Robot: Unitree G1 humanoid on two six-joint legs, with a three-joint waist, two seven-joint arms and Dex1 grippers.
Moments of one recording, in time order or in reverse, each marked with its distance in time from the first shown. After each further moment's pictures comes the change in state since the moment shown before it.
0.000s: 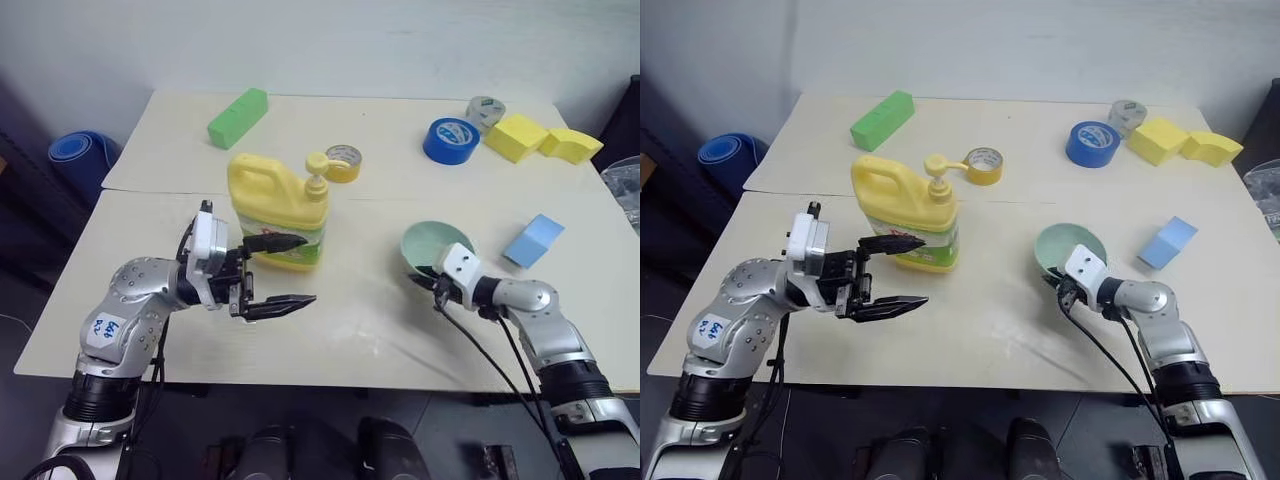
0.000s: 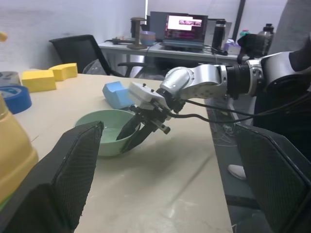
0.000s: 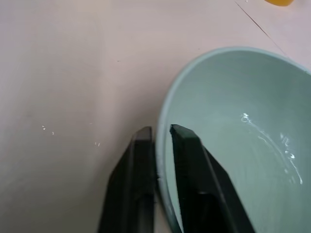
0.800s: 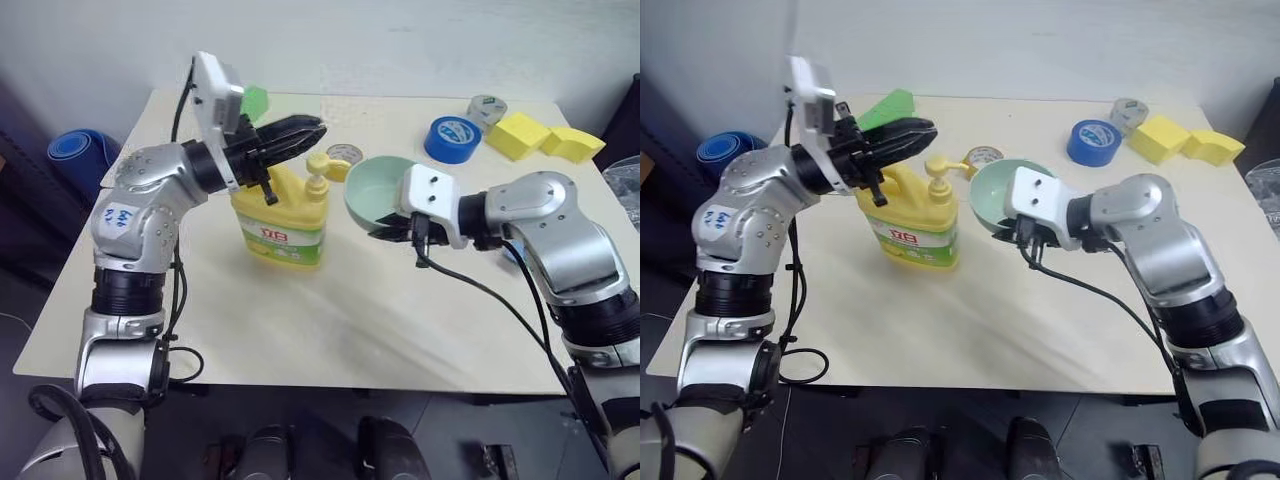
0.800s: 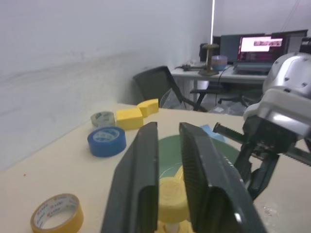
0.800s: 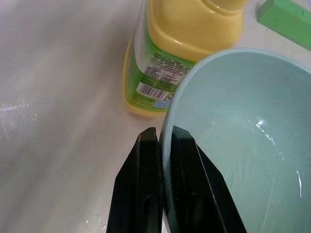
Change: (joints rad) left arm -0.554 -0.104 -0.025 0.346 0.128 0.095 0.235; right arm -0.455 -0.107 0.190 -0.530 0.091 0.656 0.286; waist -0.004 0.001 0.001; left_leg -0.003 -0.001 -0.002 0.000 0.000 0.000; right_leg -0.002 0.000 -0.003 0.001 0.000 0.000
